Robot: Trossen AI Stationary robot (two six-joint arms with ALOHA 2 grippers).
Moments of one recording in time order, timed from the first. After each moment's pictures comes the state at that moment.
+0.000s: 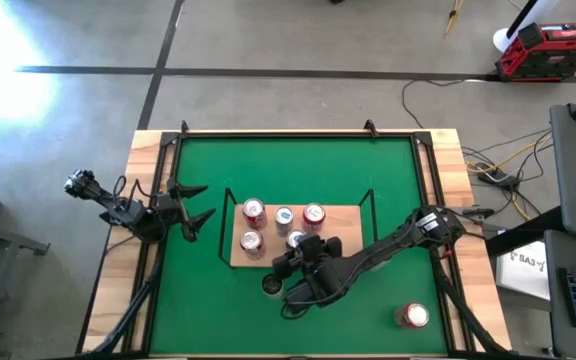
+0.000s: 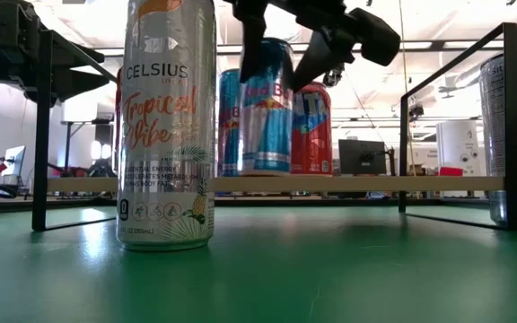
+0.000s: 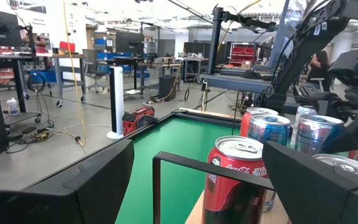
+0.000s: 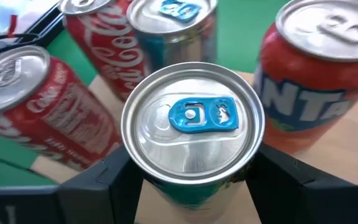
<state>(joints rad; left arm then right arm) -0.52 0.02 0.04 0.13 -0.93 0.04 0.45 2.19 1.95 -1.19 0.89 1.68</state>
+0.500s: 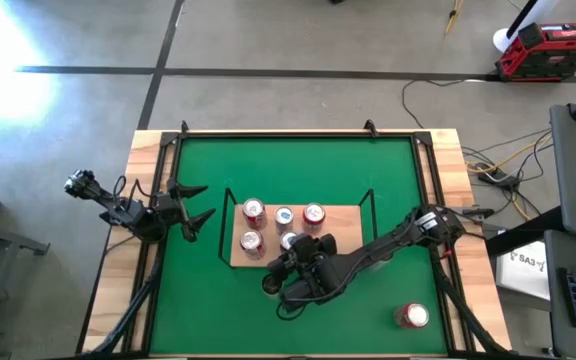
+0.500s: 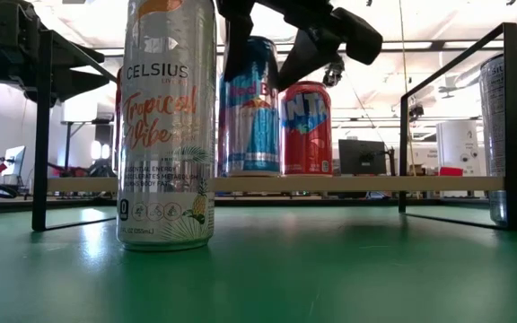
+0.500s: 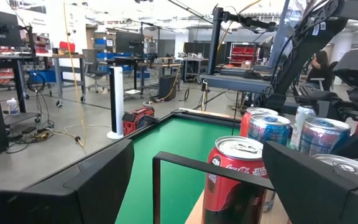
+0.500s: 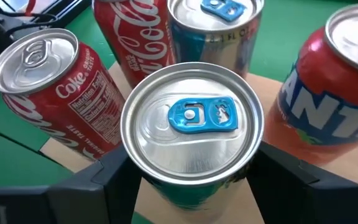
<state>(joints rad) -0.52 0.02 0.04 0.13 -0.93 0.04 0.43 2.19 1.95 -1.10 0.87 1.50</state>
